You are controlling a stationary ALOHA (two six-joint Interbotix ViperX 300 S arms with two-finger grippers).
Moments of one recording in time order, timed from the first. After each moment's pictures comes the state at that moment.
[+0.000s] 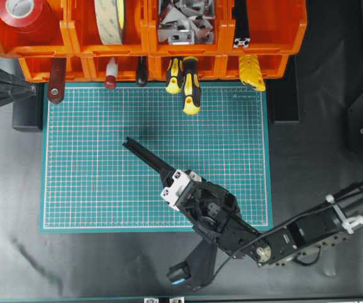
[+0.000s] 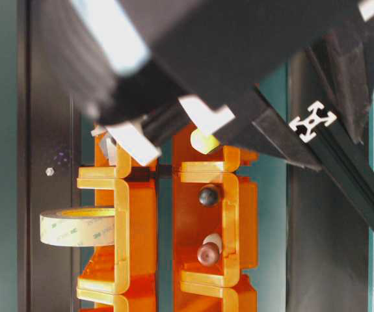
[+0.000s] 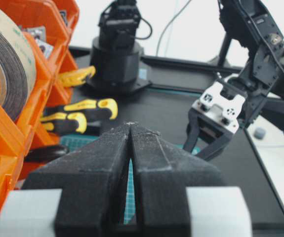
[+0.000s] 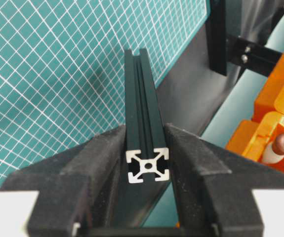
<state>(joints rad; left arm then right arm) 0.00 -0.96 1.07 0.03 -0.11 -0.16 0.56 0.27 0.31 -1.11 1.02 0.14</state>
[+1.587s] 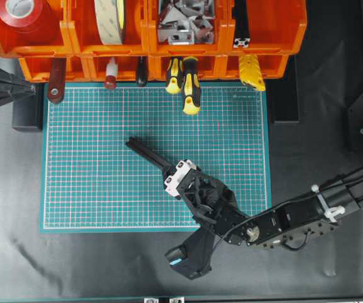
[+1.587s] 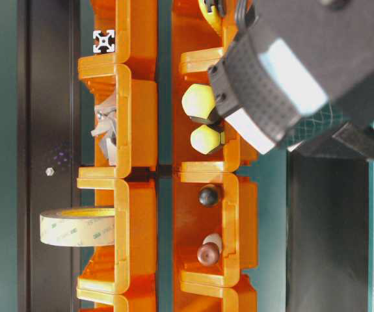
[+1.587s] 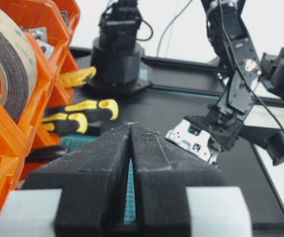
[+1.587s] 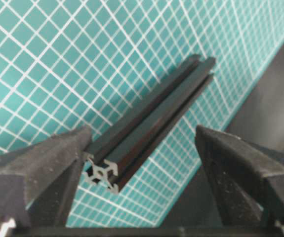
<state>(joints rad) 0.00 -0.96 1.07 0.03 -0.11 -0.16 0.51 0.32 0.39 -1.01 0.86 0.26</state>
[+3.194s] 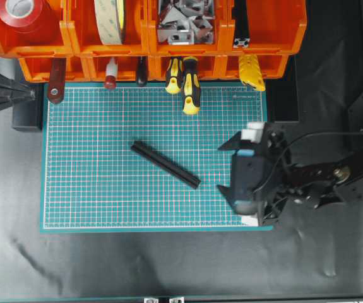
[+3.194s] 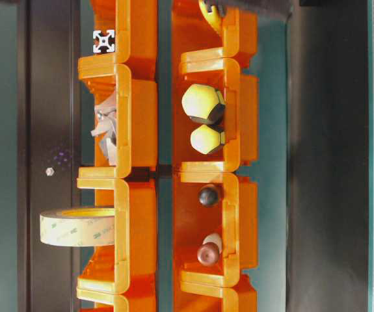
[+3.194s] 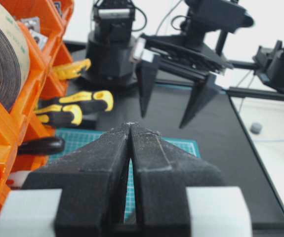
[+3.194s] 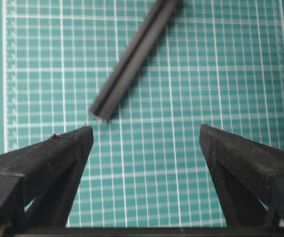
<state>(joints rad) -0.02 -0.97 1.09 0.03 -0.11 -0.16 0.47 -0.17 0.69 -0.74 0.69 0.98</state>
